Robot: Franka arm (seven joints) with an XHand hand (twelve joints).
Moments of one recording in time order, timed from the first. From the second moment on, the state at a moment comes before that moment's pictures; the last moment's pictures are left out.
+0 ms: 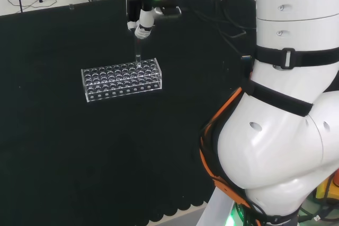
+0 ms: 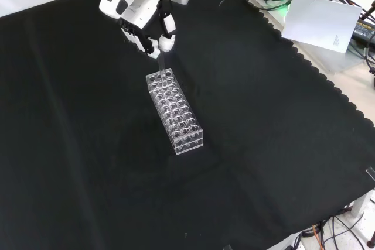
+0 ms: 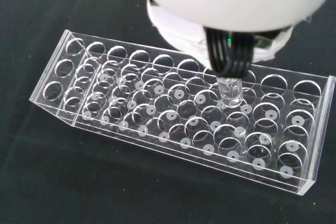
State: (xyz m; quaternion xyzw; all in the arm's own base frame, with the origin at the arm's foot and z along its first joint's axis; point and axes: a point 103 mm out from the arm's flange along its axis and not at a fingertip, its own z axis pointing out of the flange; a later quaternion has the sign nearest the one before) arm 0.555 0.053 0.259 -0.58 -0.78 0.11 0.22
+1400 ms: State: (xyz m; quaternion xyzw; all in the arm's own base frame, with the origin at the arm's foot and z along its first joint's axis) arm 0.550 0.055 0.251 -0.58 -0.77 0.12 0.23
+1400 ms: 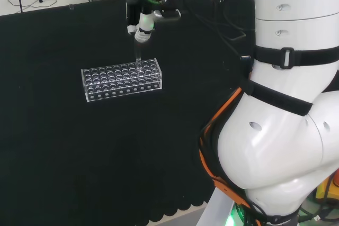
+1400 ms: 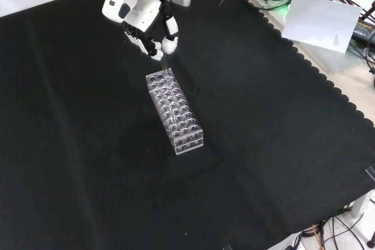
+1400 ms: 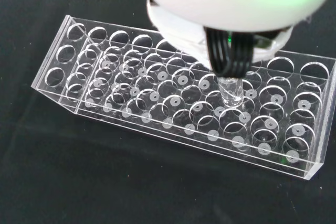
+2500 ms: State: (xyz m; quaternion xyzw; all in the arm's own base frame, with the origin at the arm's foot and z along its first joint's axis) arm 0.554 0.055 0.244 -0.57 -0.78 0.12 0.23
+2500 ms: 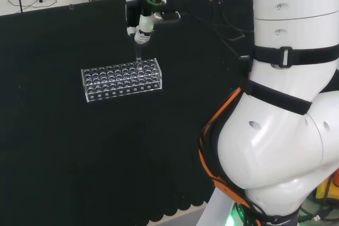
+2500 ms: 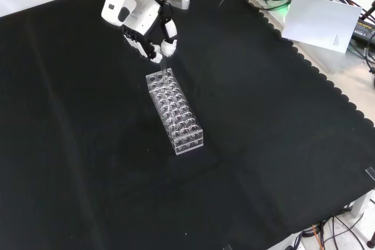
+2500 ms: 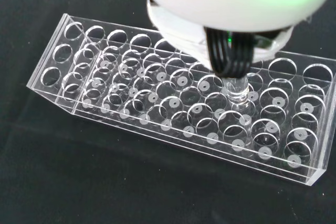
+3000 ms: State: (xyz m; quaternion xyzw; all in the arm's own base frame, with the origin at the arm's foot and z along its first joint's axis) arm 0.559 0.060 0.246 -0.57 -0.78 0.13 0.23
